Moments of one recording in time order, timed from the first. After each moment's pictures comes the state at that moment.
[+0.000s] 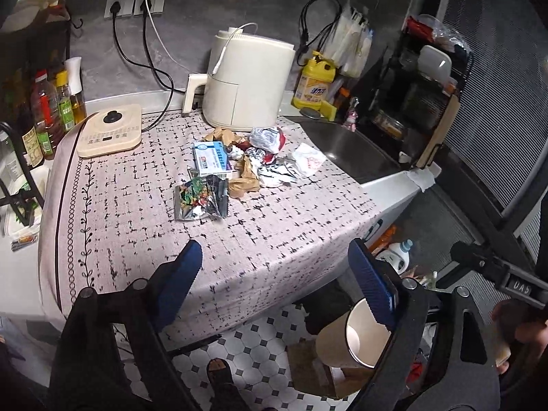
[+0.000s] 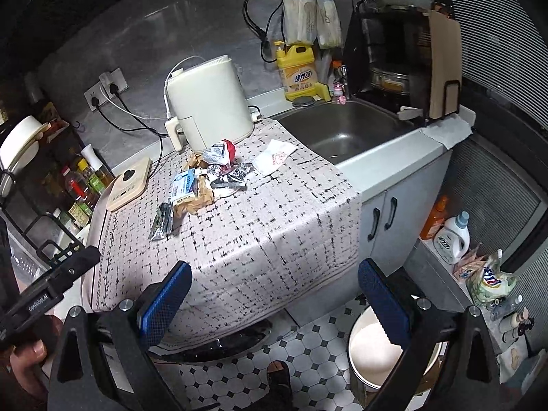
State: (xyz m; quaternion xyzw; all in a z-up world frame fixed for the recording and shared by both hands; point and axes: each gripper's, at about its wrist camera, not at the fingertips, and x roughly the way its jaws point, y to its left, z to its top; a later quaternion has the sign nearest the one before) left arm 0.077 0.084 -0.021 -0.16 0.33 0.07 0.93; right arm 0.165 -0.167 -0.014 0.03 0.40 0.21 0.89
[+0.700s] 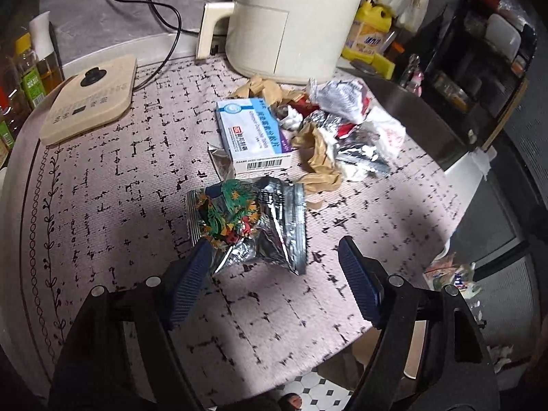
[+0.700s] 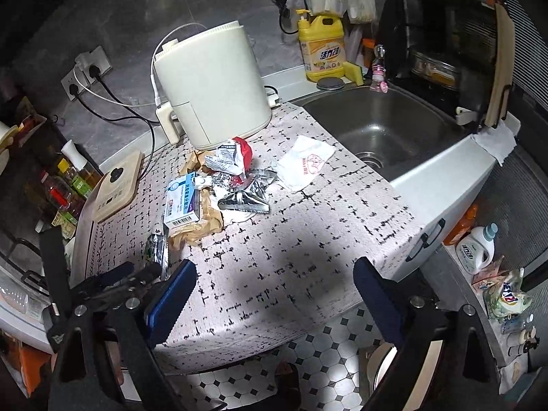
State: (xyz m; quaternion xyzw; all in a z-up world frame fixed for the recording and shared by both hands) left arm 0.215 0.171 -0.122 -0.16 0.44 0.09 0.88; right arm 0.278 -0.057 -0.046 0.01 0.45 0.22 0.87
